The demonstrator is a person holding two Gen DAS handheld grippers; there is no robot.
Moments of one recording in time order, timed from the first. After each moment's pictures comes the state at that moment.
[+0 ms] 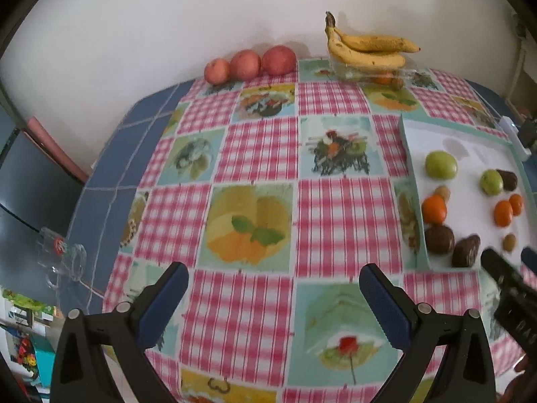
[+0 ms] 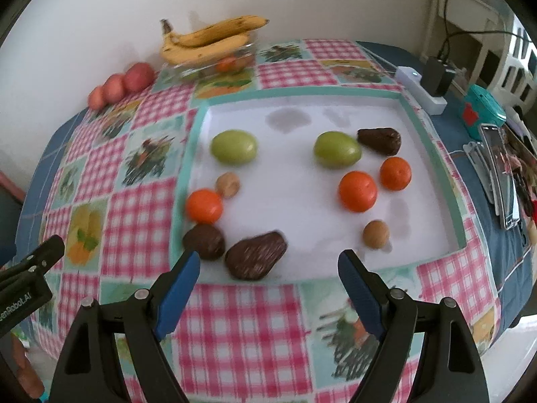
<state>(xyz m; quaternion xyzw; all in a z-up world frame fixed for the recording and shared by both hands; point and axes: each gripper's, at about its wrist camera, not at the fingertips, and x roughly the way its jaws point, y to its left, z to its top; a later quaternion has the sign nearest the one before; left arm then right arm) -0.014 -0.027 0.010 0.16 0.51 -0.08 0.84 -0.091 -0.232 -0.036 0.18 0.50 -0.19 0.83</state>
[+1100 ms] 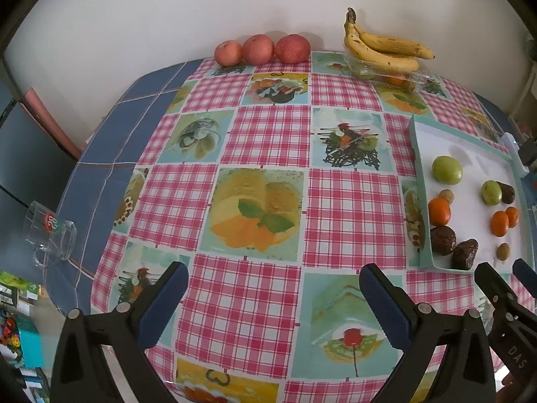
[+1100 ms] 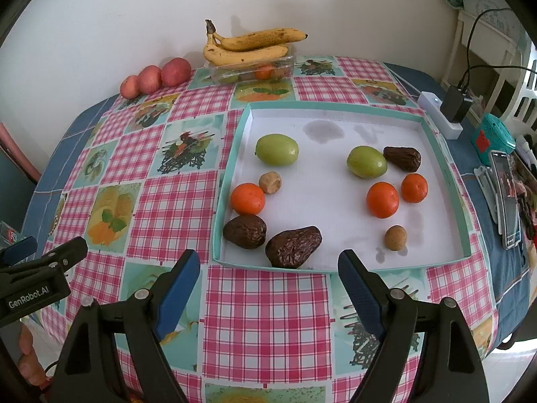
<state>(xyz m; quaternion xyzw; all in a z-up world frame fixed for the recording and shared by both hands) -0.006 -0.005 0.007 0.11 0.53 -0.08 0.83 -0.094 -0.201 -0.021 0.15 0.49 -0.15 0.85</state>
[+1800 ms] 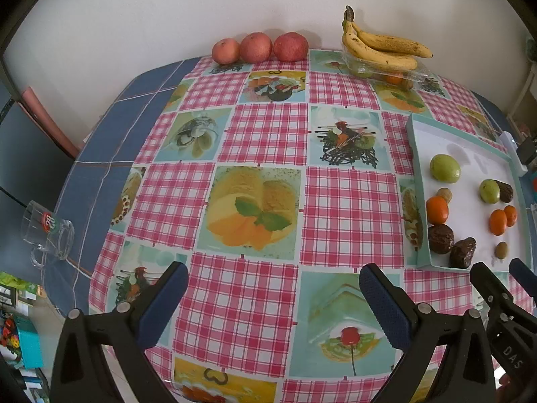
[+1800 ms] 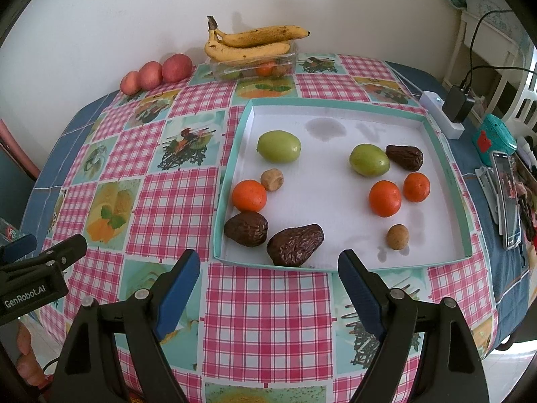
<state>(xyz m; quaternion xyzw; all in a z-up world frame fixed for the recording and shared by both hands) -0.007 -0.008 0.007 0.11 0.54 -0.08 0.83 -0.093 -0.200 -0.023 0.15 0.49 -0.15 0.85</state>
